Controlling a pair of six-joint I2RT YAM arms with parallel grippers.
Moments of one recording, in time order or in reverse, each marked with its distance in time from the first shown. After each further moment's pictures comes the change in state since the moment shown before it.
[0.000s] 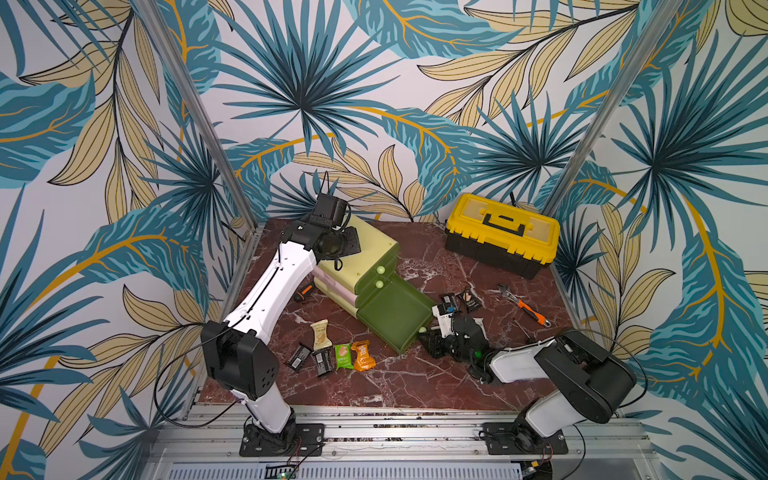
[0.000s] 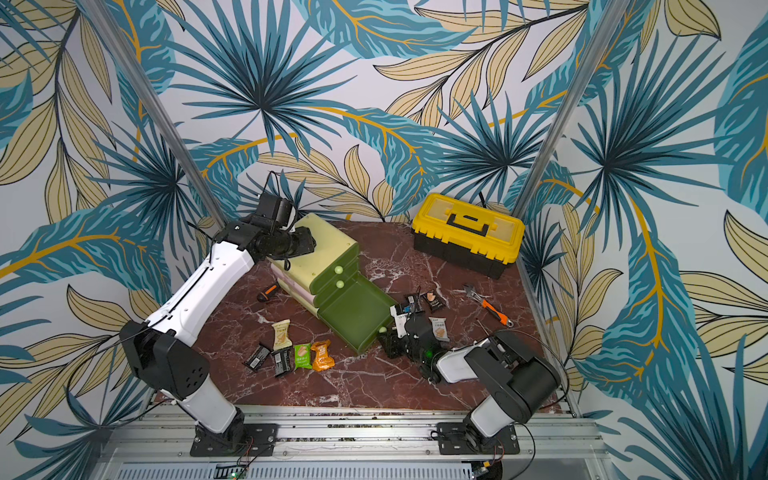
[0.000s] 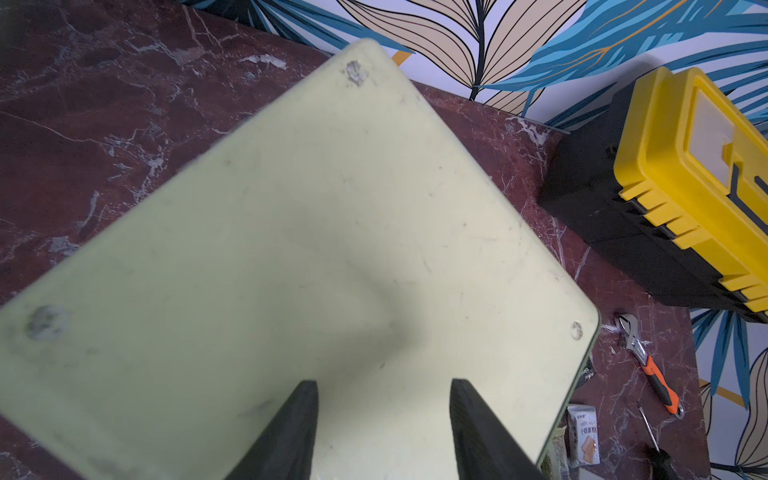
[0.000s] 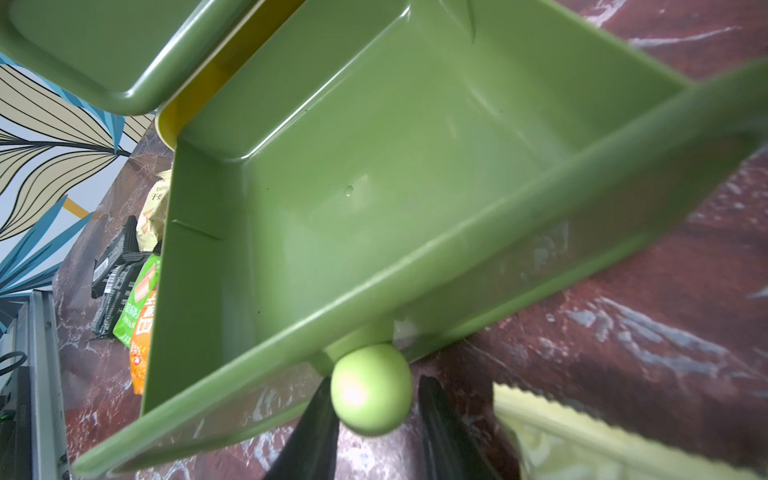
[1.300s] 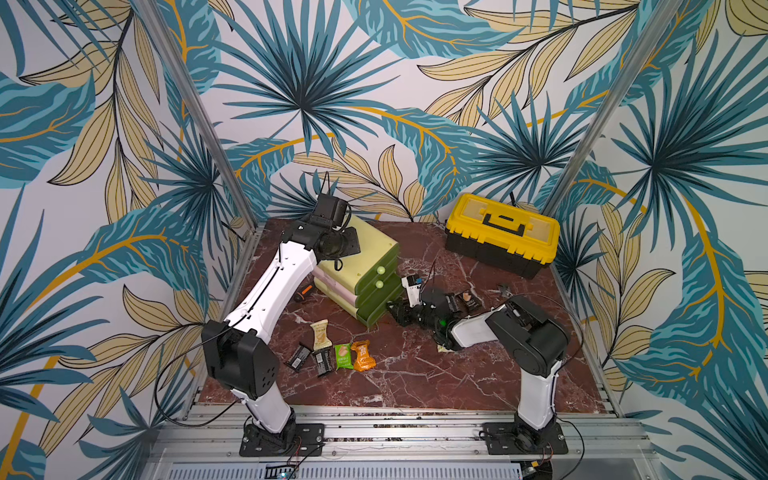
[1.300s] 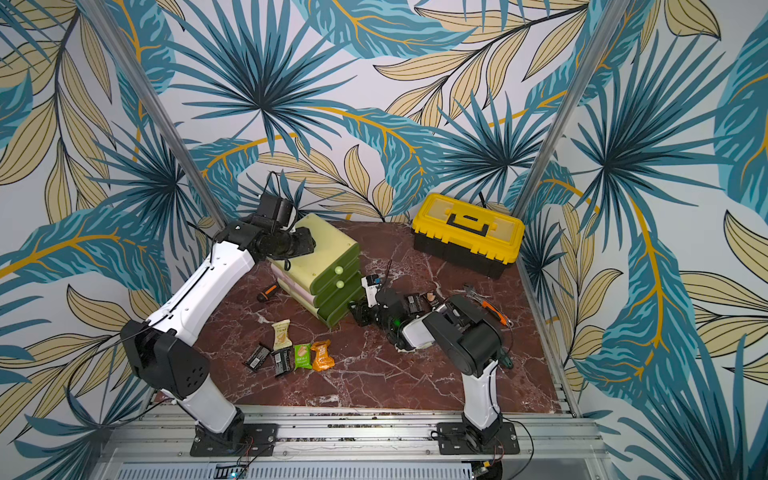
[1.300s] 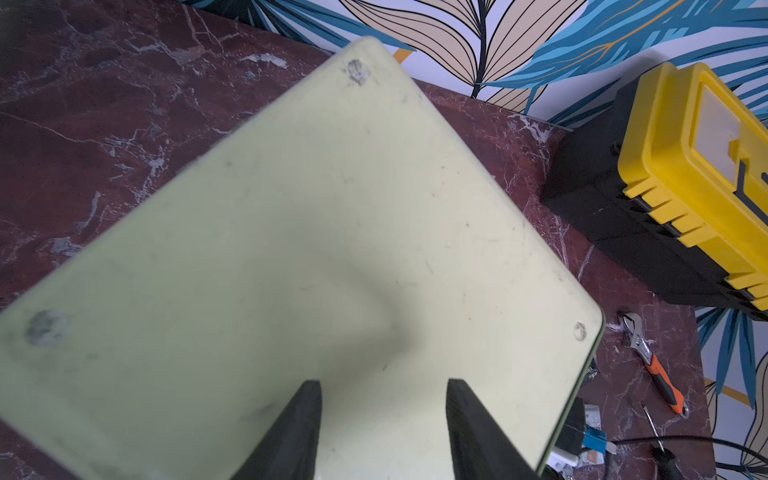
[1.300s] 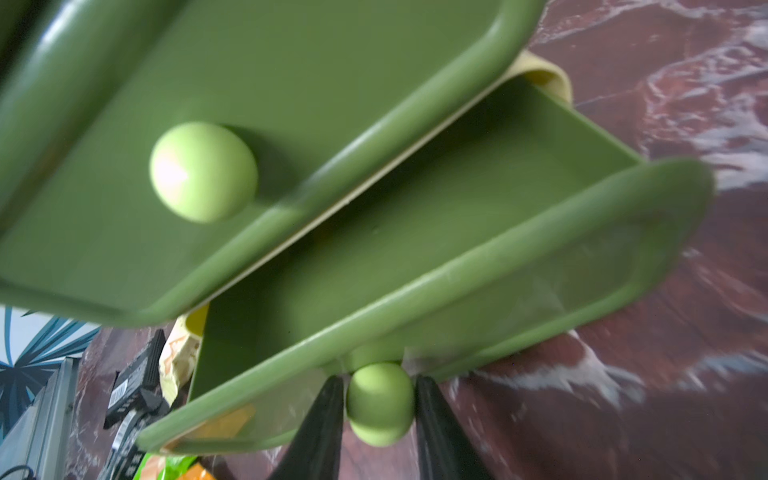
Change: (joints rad) left arm 0.000 0.004 0.000 -0.003 0.001 0.002; right arm 0.032 0.402 0.484 0.071 -0.044 0.025
